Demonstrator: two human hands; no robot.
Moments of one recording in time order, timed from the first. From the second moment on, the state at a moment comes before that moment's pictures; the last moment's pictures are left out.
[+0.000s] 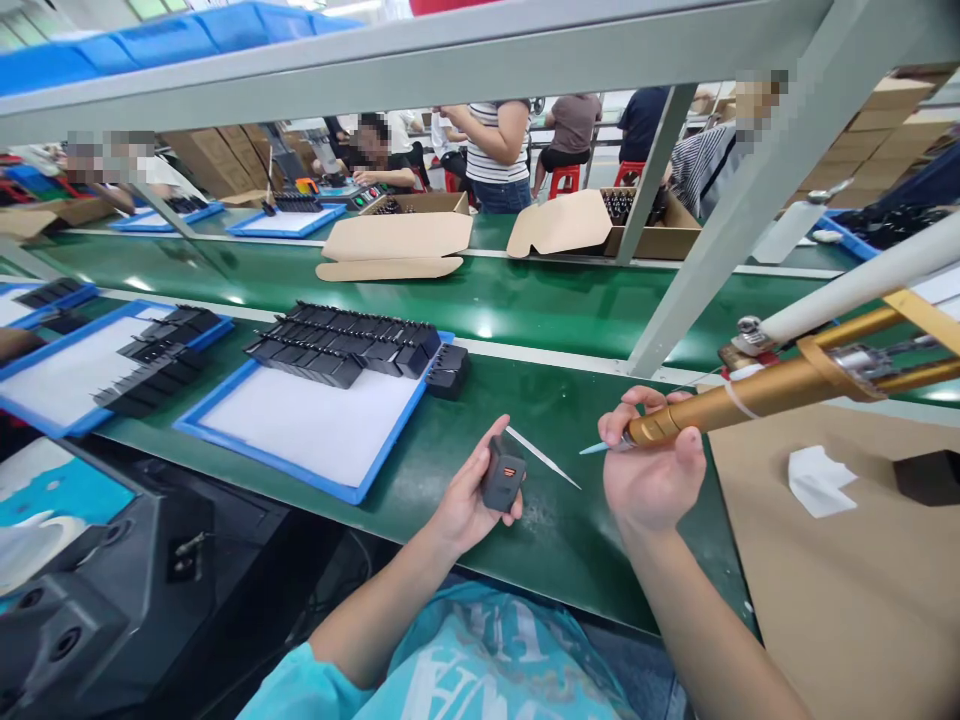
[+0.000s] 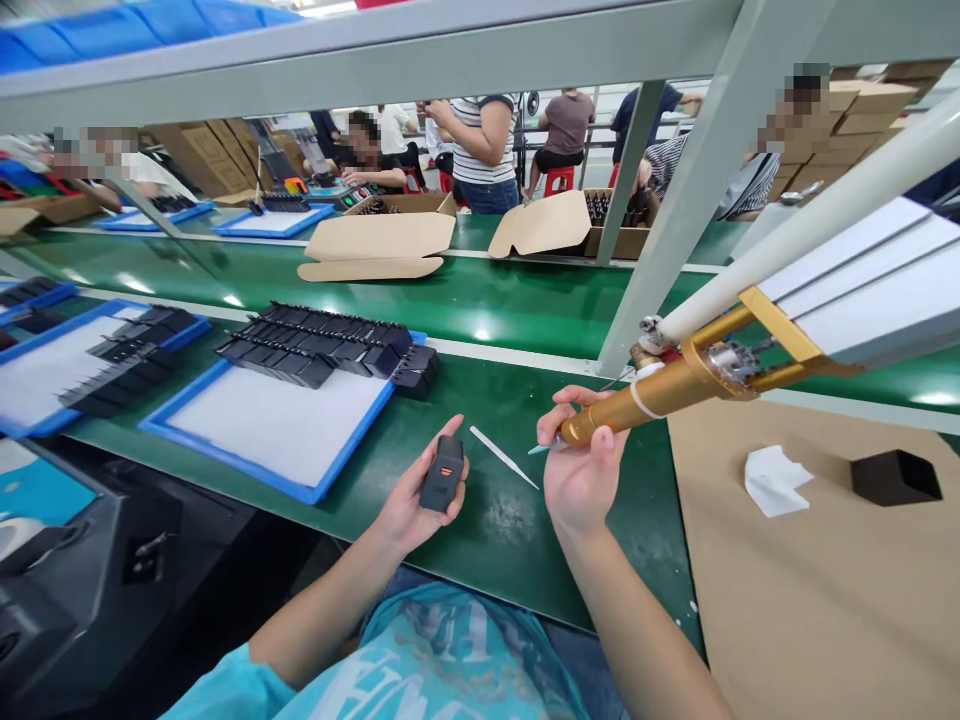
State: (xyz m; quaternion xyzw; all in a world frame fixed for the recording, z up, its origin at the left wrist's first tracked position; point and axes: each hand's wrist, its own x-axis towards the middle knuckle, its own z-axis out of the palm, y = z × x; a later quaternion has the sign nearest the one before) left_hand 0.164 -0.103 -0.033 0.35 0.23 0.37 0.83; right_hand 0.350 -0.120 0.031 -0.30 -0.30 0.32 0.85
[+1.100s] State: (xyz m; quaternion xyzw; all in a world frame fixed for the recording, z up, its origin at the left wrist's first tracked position) left_hand 0.085 0.057 -0.023 0.82 0.54 0.17 -0.05; right_hand 0.359 -0.115 0.027 -0.30 -0.28 0.32 0.85
